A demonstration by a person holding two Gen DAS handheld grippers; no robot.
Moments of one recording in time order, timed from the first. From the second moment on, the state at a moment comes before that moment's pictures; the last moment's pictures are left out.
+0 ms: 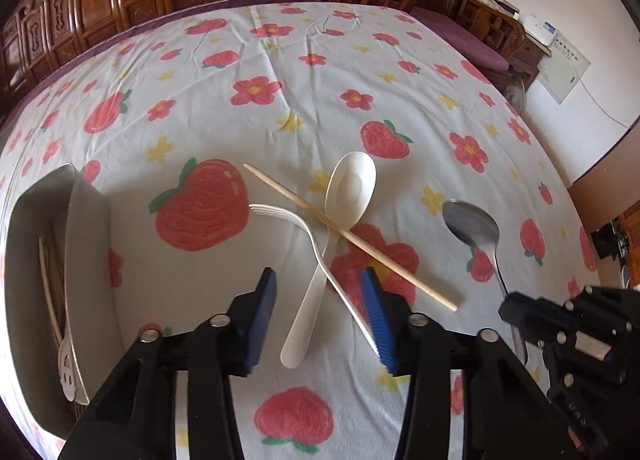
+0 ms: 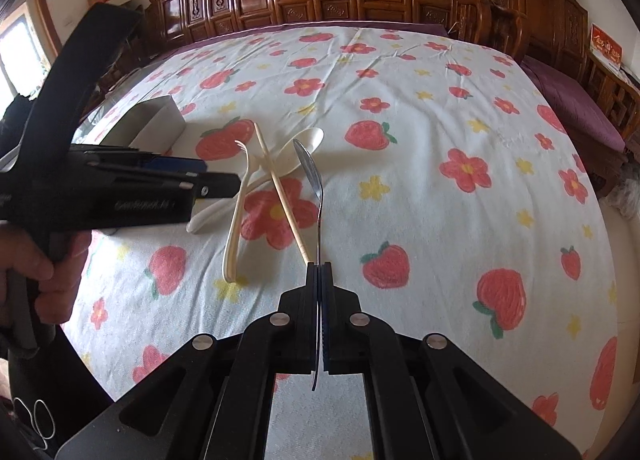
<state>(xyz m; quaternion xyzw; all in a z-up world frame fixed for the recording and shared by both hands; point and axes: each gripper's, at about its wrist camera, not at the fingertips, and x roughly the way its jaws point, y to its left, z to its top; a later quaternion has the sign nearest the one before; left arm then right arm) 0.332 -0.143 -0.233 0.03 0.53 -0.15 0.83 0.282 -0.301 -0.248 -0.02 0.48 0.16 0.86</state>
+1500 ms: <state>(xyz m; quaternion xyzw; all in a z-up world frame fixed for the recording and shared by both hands) 0.314 -0.104 -0.181 0.02 0.49 -0.15 0.86 0.275 -0.278 -0.223 -0.03 0.46 0.18 0.87</state>
